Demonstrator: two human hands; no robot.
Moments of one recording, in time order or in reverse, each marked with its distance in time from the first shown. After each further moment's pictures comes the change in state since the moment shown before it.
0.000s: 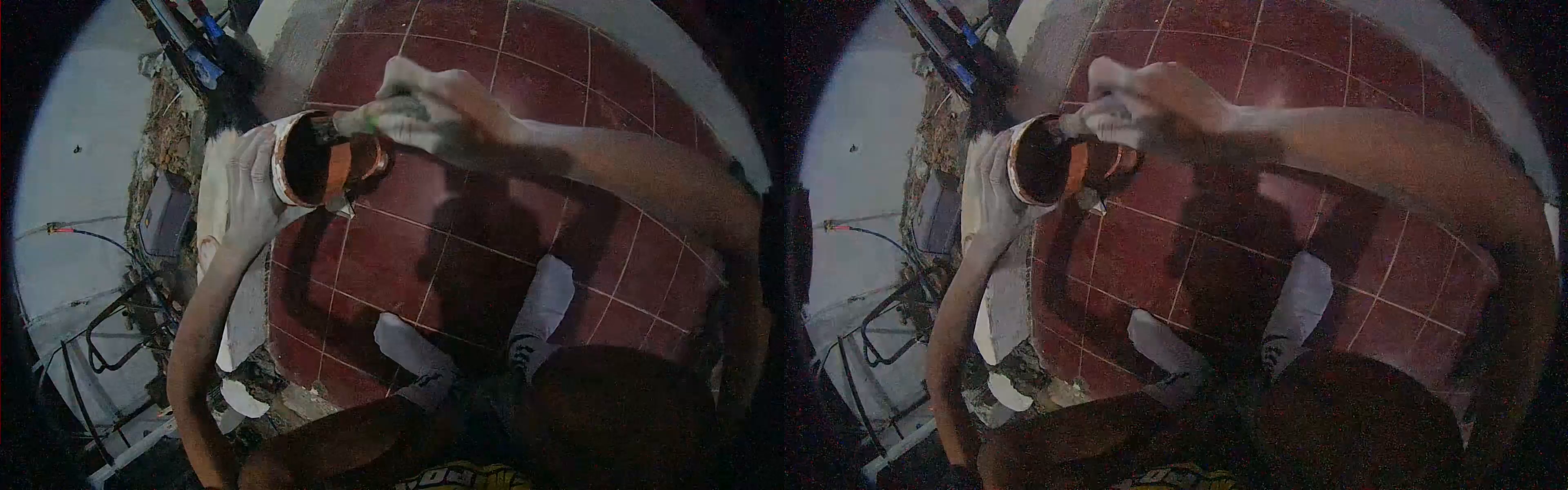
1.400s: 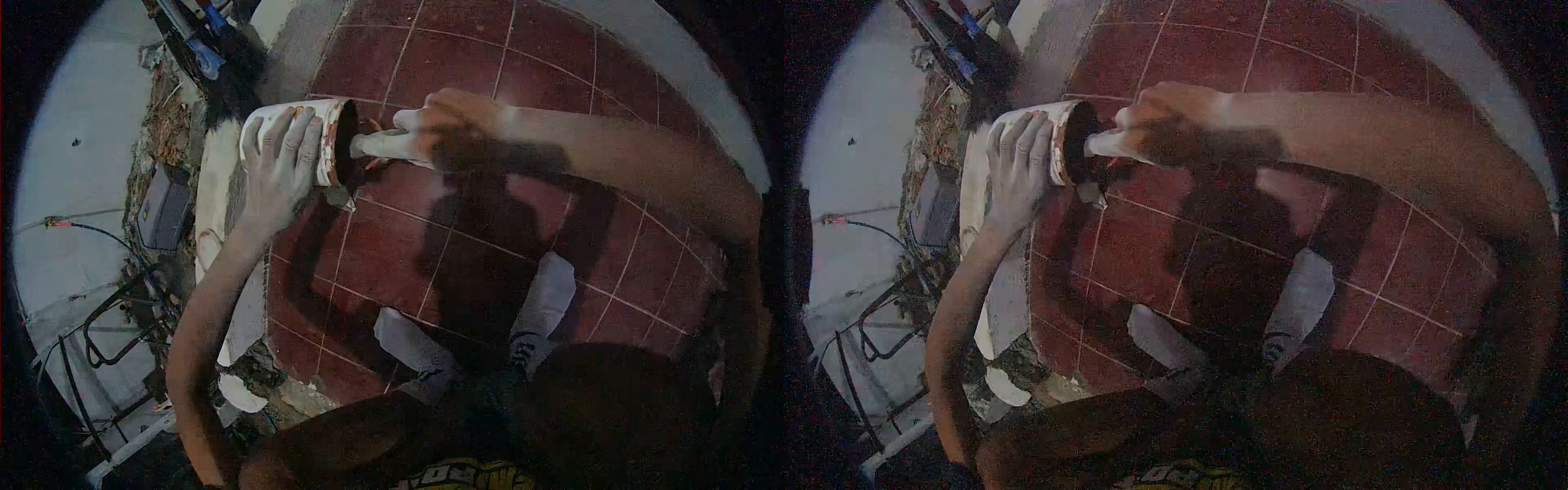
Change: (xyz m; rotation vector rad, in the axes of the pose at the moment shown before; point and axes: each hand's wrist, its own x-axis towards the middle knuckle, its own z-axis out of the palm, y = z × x) left_hand 0.020 0.012 0.013 0.359 -0.048 0.102; right_hand 0.002 -0.015 -0.007 -0.513 -0.497 -0.252
